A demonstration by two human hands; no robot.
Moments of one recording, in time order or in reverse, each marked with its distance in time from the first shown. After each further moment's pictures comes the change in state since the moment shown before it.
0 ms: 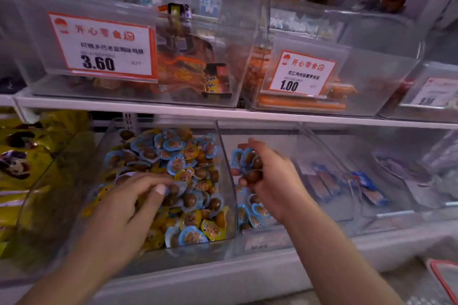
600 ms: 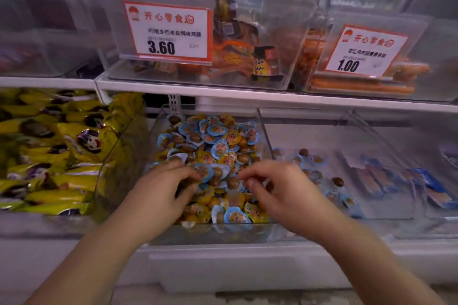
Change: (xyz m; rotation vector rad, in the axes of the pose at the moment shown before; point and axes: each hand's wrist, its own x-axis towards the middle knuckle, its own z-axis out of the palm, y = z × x) left_hand -0.001 -0.019 -0.026 0.488 -0.237 -0.060; right_hand -0.036 0.028 0.005 -1.211 -0.467 -0.751
